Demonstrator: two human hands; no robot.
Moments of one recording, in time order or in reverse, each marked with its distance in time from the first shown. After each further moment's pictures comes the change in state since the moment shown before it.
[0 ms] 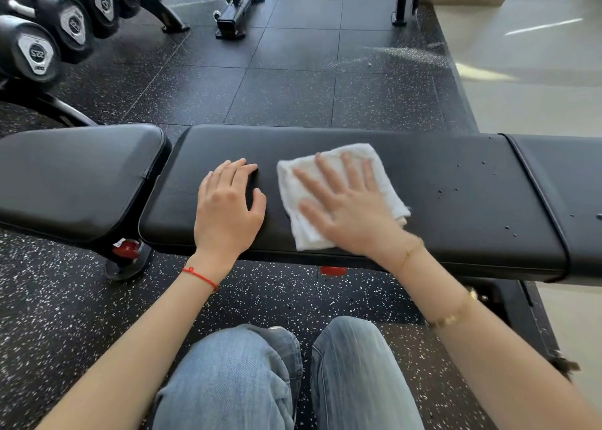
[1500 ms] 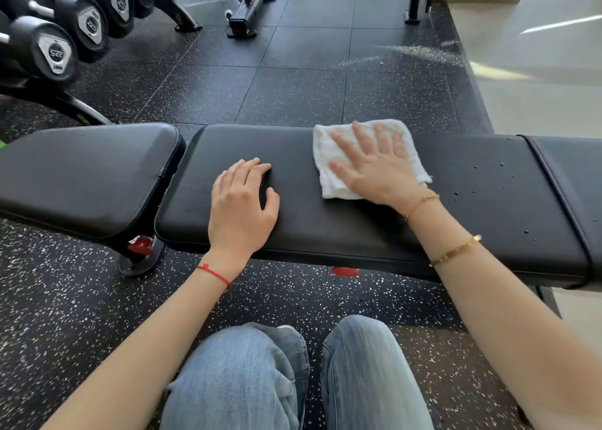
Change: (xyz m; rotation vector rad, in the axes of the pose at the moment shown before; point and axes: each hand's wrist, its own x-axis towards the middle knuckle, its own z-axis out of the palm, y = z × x) left_hand 0.002 -0.002 0.002 0.016 0.020 0.002; right_hand 0.057 0.040 -0.013 0.056 -0.056 0.156
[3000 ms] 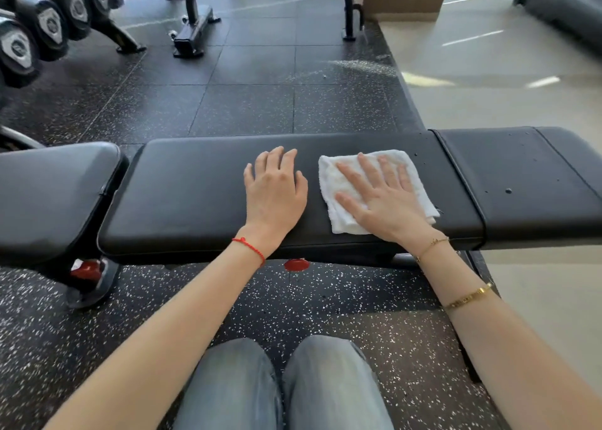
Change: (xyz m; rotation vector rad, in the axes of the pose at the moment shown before) left_hand 0.012 0.126 0.021 -0.052 -0.147 0.116; right_hand -0.111 0.070 -0.001 -0.035 0.055 0.140
